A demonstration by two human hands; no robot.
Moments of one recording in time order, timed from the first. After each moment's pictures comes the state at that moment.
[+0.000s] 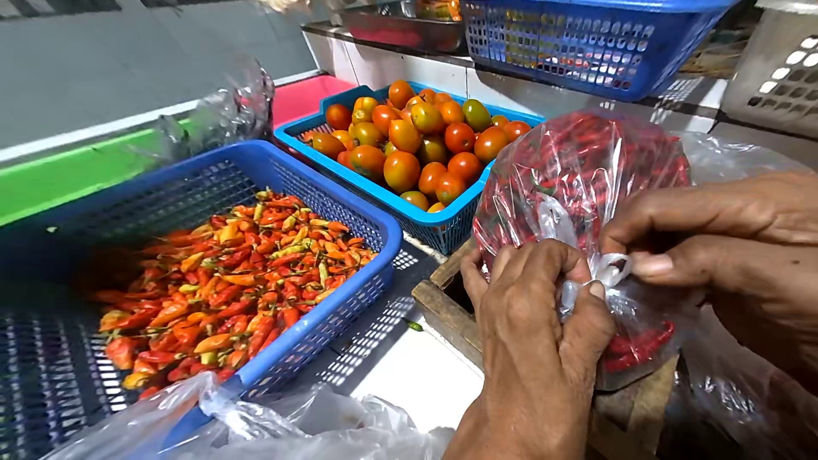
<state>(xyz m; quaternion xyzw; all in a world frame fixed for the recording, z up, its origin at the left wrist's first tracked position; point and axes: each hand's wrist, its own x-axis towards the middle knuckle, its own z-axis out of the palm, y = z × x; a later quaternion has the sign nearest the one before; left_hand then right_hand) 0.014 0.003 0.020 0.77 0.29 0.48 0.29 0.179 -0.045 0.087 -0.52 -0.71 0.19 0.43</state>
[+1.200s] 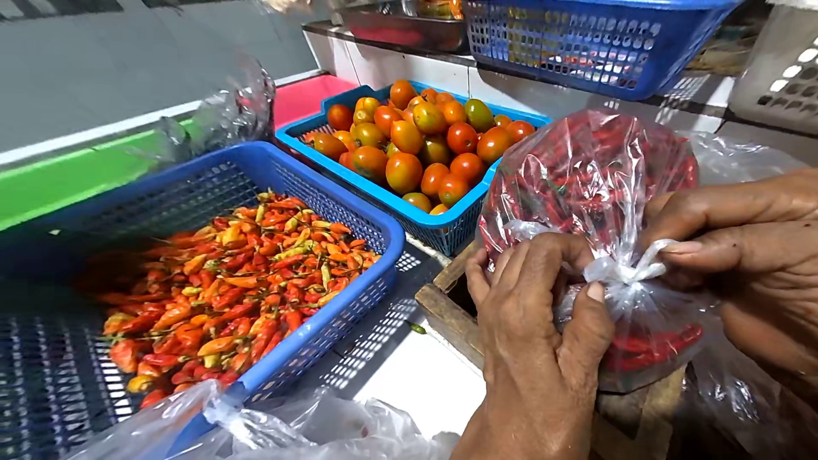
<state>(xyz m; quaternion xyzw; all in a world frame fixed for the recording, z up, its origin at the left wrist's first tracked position) 0.016 0.006 0.016 0.75 0.27 0.52 0.30 0.182 -0.043 0.072 -0.48 -0.59 0.28 0.59</state>
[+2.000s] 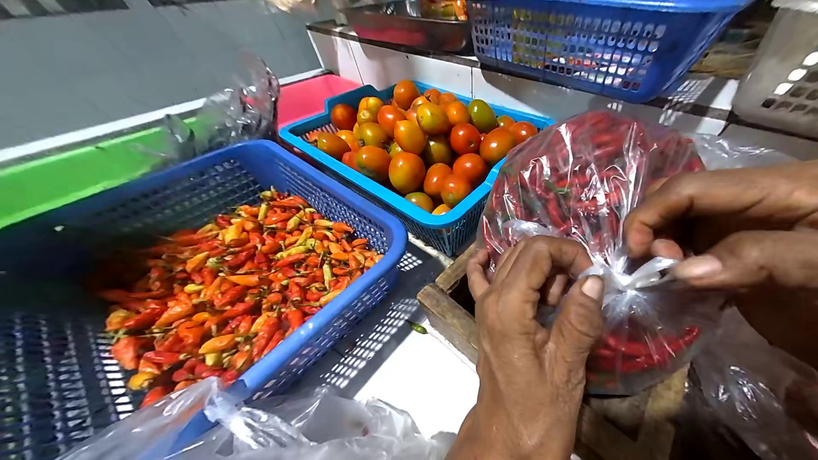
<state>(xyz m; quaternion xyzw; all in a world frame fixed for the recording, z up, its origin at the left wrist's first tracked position) 0.013 0.009 0.017 0.71 0.23 0.55 0.37 0.195 -0.037 0.089 -0.48 -0.71 0.24 0.45</state>
